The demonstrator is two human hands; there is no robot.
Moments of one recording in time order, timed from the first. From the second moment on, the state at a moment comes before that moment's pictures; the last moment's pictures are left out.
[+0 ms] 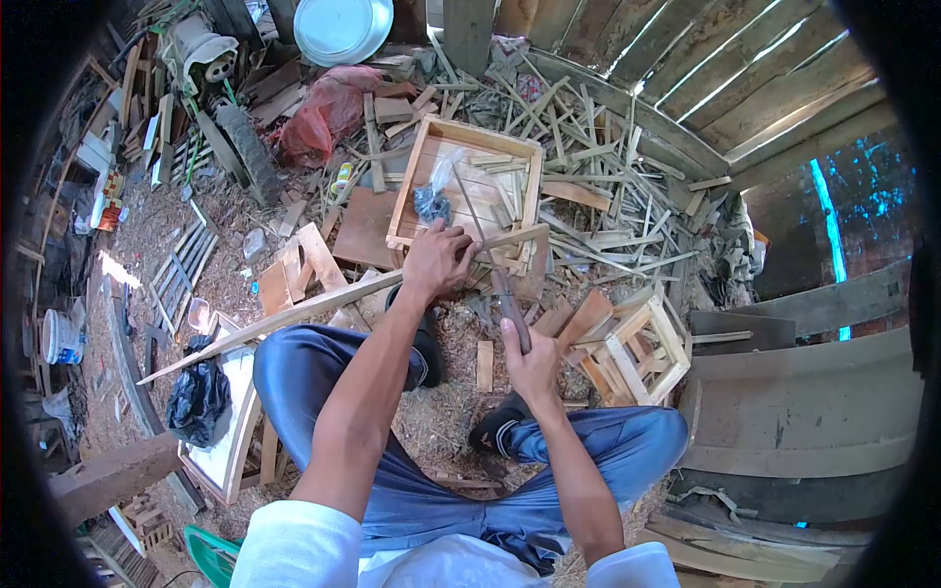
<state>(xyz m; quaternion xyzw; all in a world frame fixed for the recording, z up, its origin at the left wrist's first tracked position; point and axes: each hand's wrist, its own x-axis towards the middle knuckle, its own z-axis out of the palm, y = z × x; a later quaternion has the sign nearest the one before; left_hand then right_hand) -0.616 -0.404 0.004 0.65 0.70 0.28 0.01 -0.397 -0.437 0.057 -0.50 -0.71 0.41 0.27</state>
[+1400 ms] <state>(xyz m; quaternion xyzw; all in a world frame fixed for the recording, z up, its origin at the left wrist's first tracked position) -0.613 -0.406 0.003 0.65 0.71 0.27 0.01 -0.385 -0.451 0.056 -0.53 -0.72 0.39 0.21</state>
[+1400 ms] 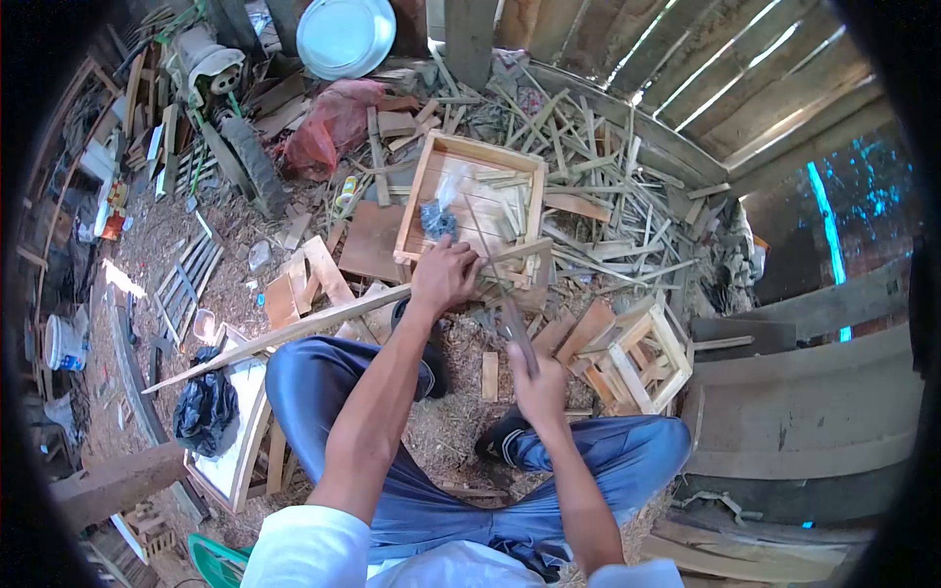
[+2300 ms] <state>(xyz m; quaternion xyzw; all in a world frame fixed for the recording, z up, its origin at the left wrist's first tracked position) -0.614 -0.401 -0.002 0.67 0.68 0.29 -0.01 -0.398 -0.431 0.028 -0.51 -0.72 0.41 0.24</state>
